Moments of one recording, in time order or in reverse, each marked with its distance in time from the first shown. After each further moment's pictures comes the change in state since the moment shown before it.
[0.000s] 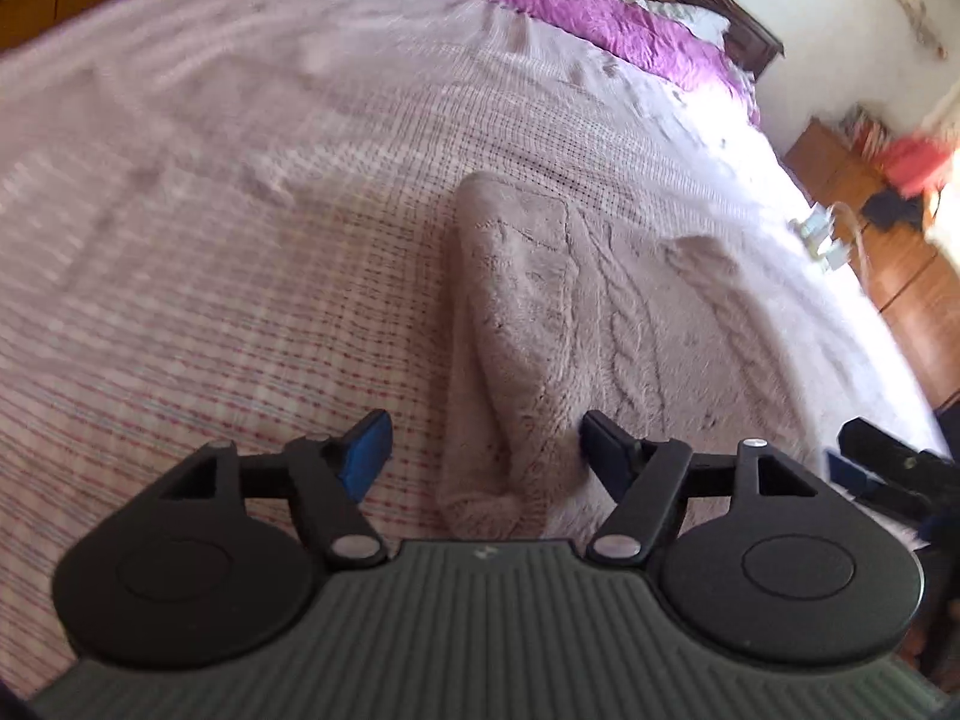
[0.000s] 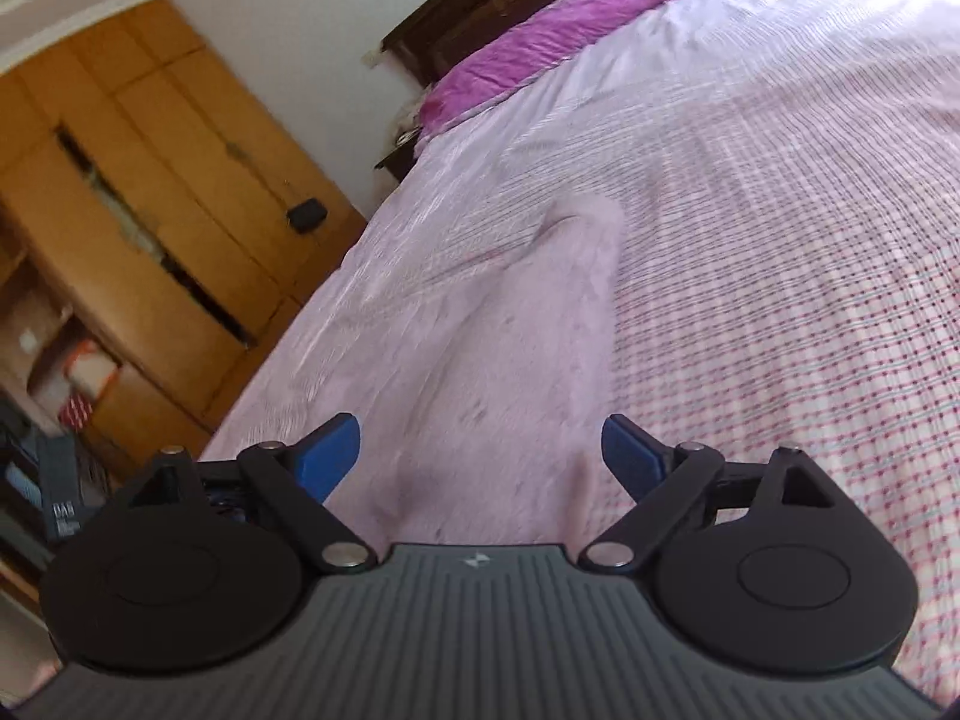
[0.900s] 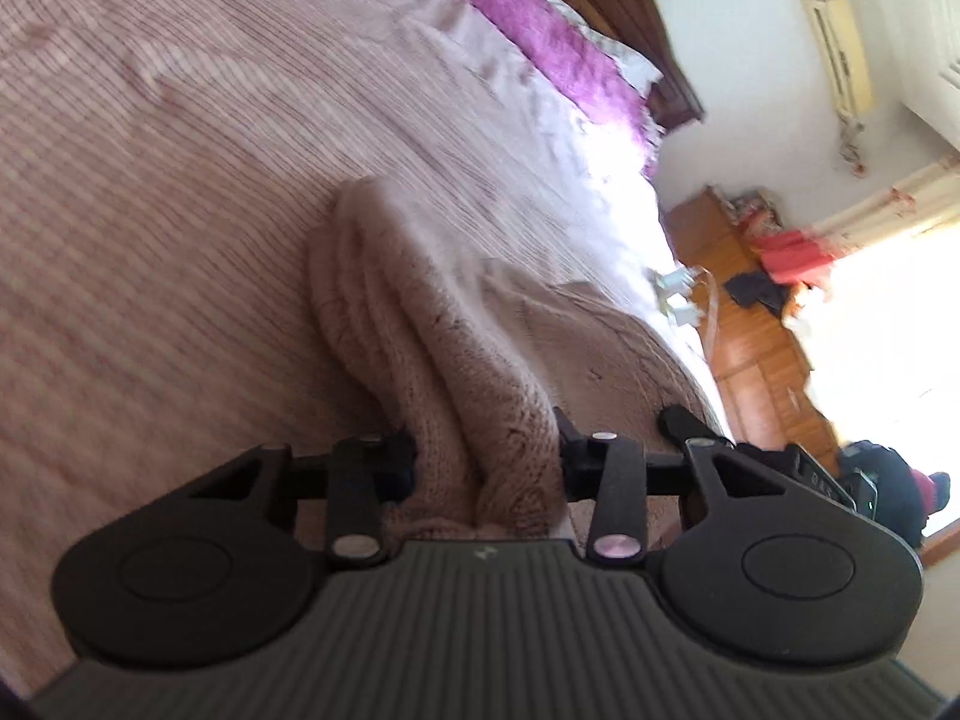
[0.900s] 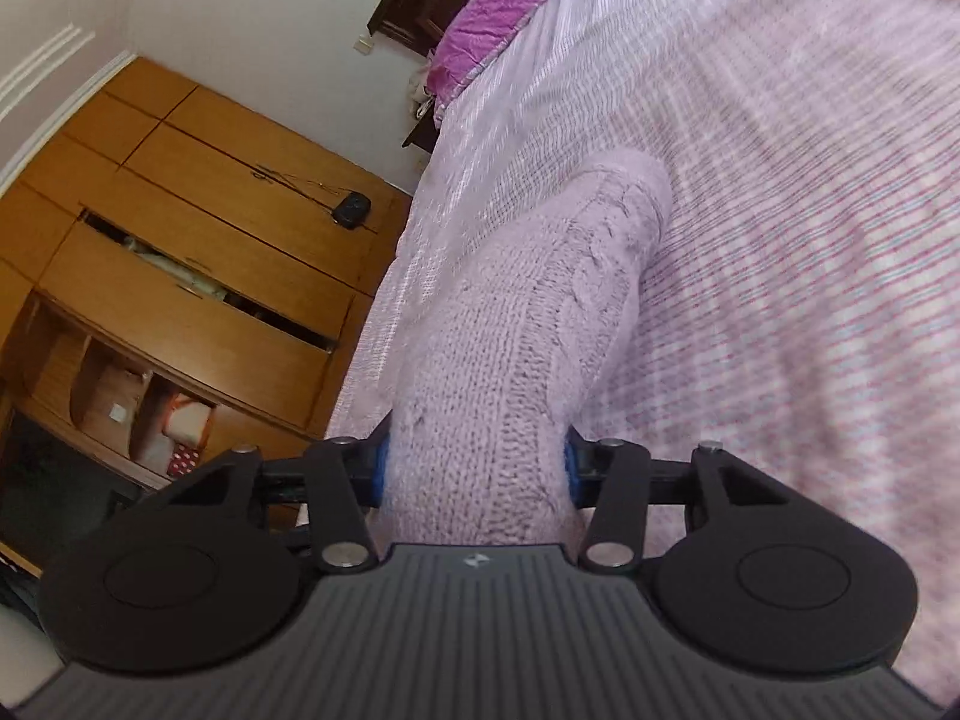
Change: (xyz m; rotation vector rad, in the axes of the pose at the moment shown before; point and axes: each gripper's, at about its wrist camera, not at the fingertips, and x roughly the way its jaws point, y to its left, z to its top) left arm -0.005 -0.032 -0.018 -0.212 0.036 -0.347; right arm -0.011 -0.021 0.038 0.229 0.121 0.155
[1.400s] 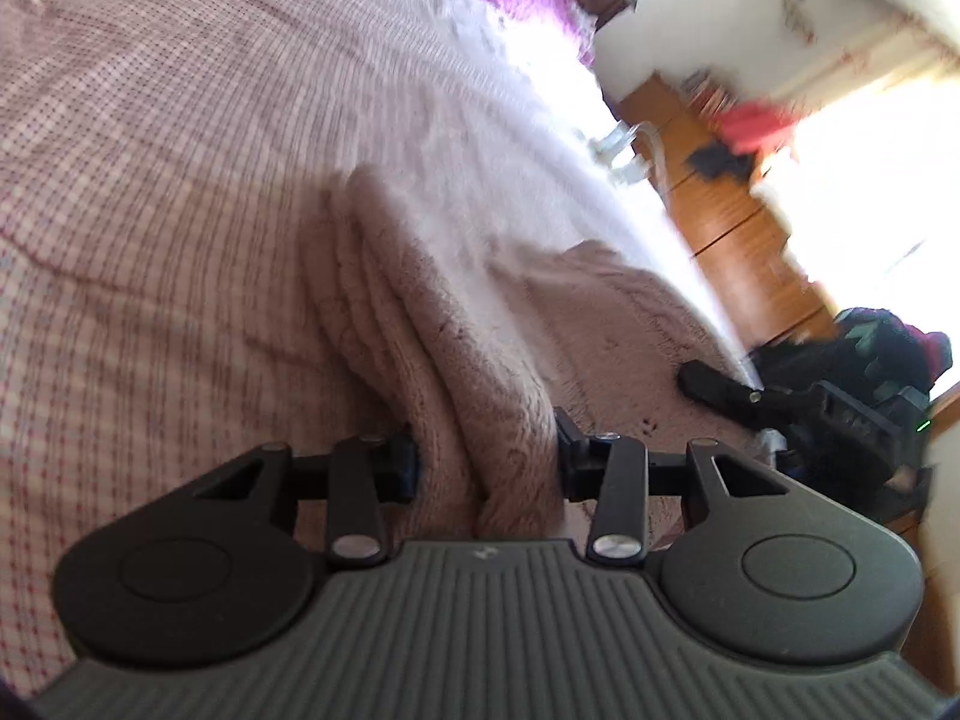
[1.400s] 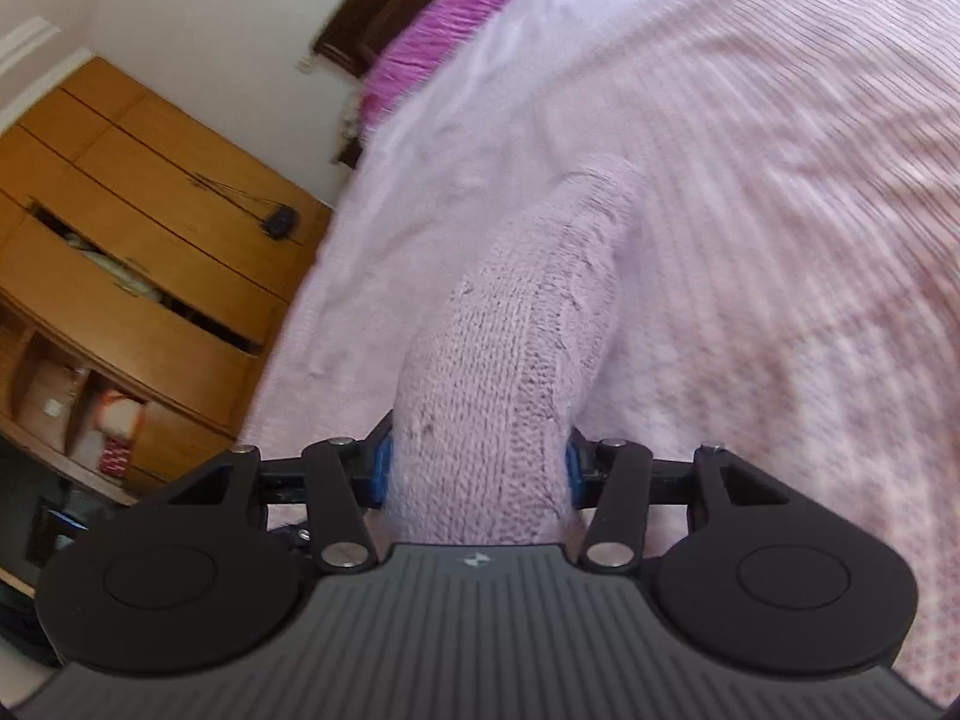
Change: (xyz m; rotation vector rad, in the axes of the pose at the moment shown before) left arm 0.018 -0.072 -0.116 0.215 0.132 0.039; right arm -0.149 -0.038 -0.071 -0.020 -0.047 -0.192
